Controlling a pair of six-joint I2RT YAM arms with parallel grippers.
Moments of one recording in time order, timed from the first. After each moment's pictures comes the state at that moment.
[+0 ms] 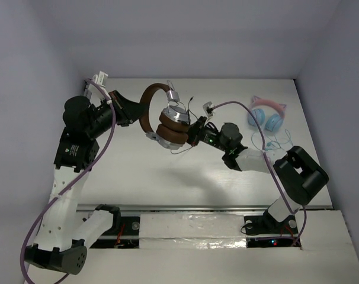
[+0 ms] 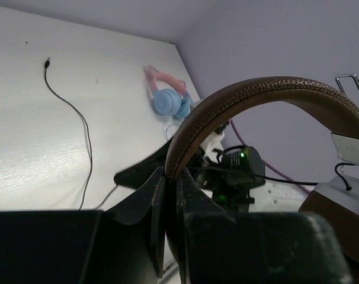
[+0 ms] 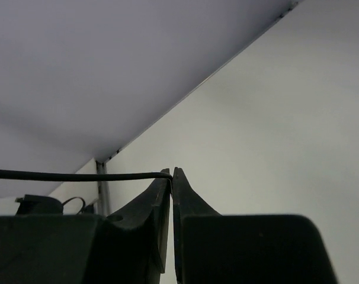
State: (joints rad) left arm -0.18 0.94 1.26 -0.44 0.54 -0.68; right arm 0.67 1.62 0.75 1.05 -0.43 0.61
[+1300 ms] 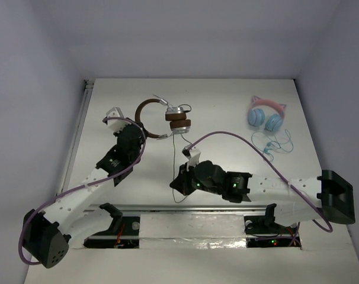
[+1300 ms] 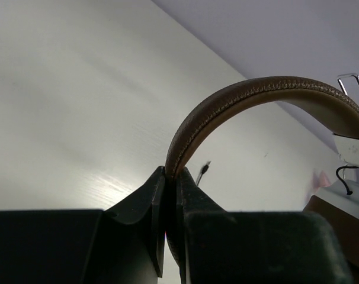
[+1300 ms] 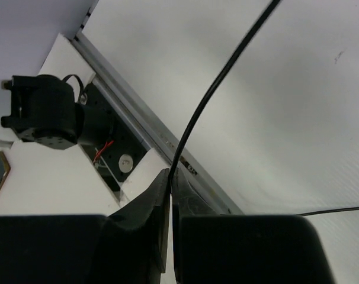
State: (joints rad) left arm -0.58 0.96 0.71 -0.04 -0.68 -0.82; right arm 1.26 1.28 0.75 0.11 0.16 0.71
